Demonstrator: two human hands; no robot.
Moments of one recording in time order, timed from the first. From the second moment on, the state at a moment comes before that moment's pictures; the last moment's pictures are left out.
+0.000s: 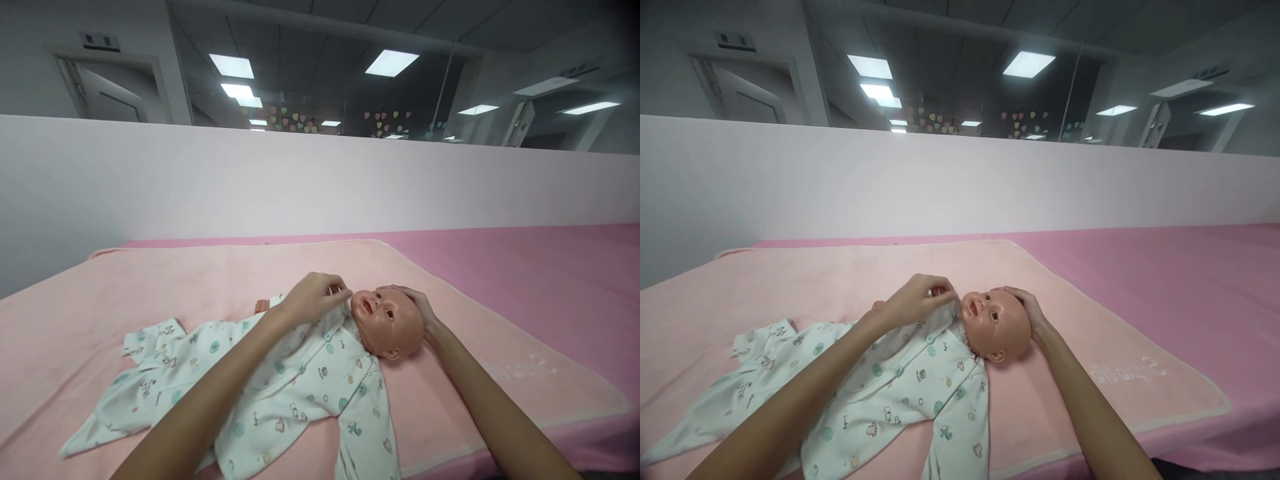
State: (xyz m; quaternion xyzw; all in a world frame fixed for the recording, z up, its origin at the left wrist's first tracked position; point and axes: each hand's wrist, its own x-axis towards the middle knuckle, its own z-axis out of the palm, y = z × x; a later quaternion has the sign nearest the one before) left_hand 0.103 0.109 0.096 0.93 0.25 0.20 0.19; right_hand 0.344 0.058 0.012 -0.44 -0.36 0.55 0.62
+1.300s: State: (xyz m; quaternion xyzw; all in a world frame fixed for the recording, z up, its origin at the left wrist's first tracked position) left_hand 0.085 0.123 0.114 0.64 0.29 0.31 0.63; right_hand 0.231 0.032 0.117 -0.63 -0.75 -0.03 0.22
